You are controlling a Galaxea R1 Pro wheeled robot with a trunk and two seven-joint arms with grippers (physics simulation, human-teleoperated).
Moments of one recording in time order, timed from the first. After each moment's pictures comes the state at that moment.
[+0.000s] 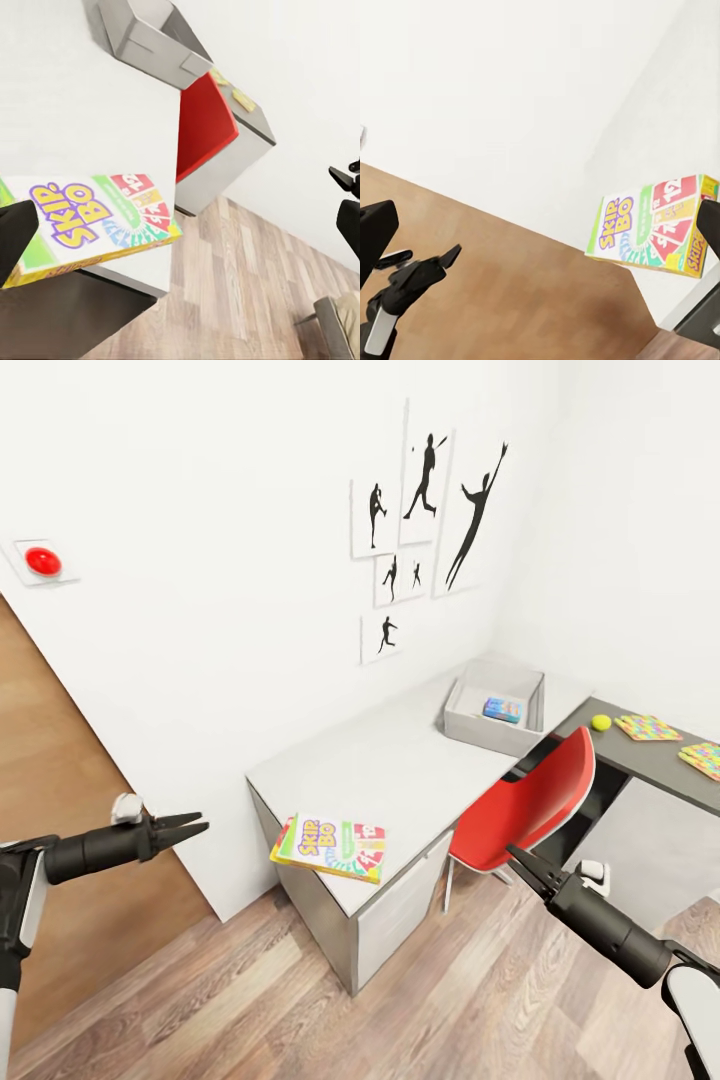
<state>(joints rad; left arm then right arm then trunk) -0.59 0.31 0.41 -1.25 -0.02 0.74 -1.47 -0.14 -0.19 -0.31 -1.59 -0.99 0.79 0.64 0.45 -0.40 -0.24</state>
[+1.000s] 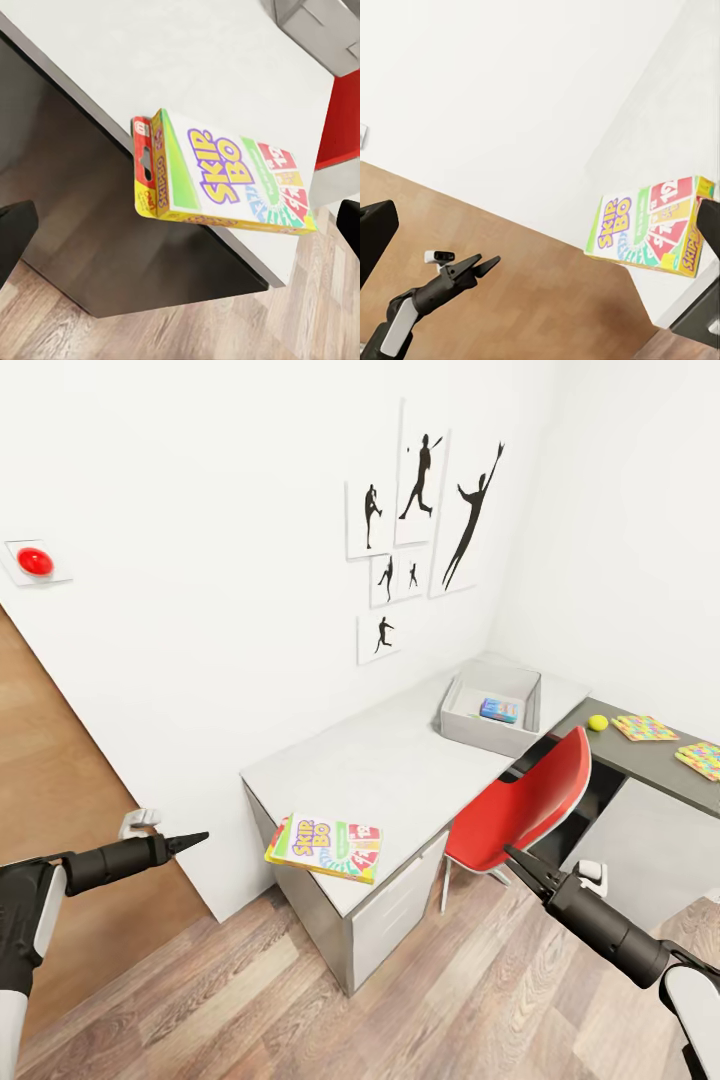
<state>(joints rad) -0.60 0.30 0.40 -1.11 -0.02 0.75 -1.06 -0.14 -0.19 -0.30 -1.59 -0.98 0.79 0.65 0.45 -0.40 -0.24</state>
